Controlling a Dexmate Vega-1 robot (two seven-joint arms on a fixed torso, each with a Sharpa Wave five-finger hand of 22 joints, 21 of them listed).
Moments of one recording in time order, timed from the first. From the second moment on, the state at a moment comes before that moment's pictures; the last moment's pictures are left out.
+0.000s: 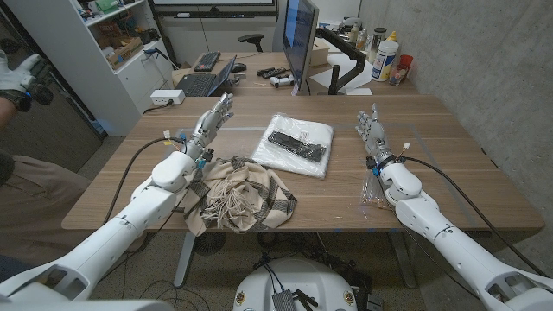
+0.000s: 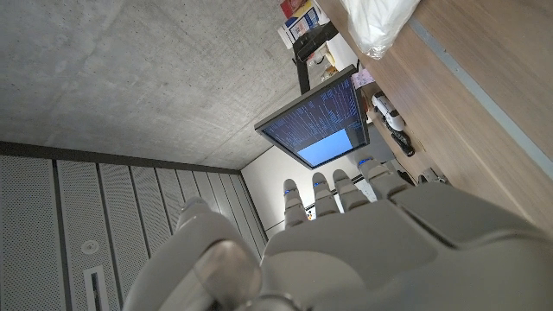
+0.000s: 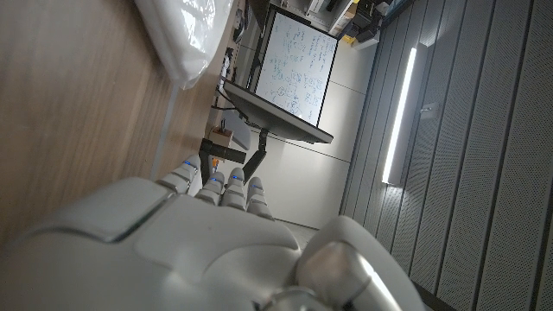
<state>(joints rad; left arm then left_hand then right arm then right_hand) 0.91 0.67 0.36 -1.46 -0.44 -0.37 0.02 0.20 -0.02 0.04 -0.01 0.27 0.07 -0.18 0.20 0.19 0.02 -0.06 0.20 0.18 -0.04 -0.03 0.18 0.18 0.06 0.02 0.19 0.17 -0.91 -0.49 -0.38 -1.35 0.59 0.35 -0.06 0.01 0.06 -0.11 0.15 0.25 0.00 0.00 0.19 0.18 0.02 0.02 0.21 0.18 -0.09 -0.03 0.18 0.18 -0.04 0.03 0.19 0.18</state>
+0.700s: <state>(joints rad) 0.98 0.73 0.32 -1.58 -0.35 -0.25 0.17 0.22 -0.02 0.05 -0.02 0.27 0.08 -0.17 0.20 0.19 0.02 -0.06 0.20 0.18 -0.04 -0.04 0.18 0.18 0.06 0.02 0.19 0.17 -0.89 -0.48 -0.38 -1.33 0.59 0.35 -0.05 0.01 0.06 -0.11 0.15 0.25 0.00 0.00 0.19 0.18 0.03 0.03 0.22 0.18 -0.09 -0.03 0.18 0.18 -0.04 0.03 0.19 0.18</state>
